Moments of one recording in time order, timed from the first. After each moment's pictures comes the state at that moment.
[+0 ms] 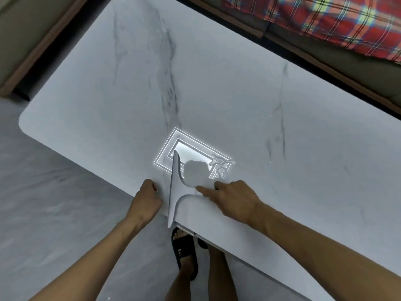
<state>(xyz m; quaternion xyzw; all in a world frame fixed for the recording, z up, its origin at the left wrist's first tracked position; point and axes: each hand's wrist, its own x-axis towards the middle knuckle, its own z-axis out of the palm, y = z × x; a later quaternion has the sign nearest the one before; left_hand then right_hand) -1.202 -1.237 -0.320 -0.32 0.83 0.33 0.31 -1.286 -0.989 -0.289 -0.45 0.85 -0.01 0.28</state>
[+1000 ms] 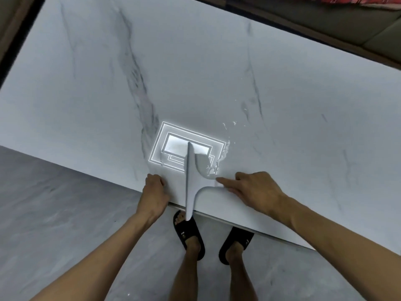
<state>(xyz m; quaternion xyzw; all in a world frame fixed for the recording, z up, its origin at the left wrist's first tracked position) -1.166 -1.172 -0.336 -0.21 0.88 0.29 0.31 -1.210 -0.885 -0.292 -0.34 0.91 -0.06 0.22</state>
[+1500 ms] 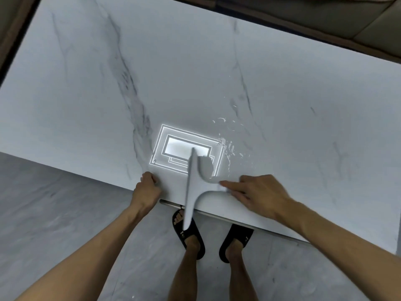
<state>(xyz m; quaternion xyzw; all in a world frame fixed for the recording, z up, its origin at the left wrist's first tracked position) -1.171 -1.167 -0.335 -0.25 0.87 0.29 0.32 -1.189 -0.848 -0.268 -0.28 0.92 -0.09 0.26</state>
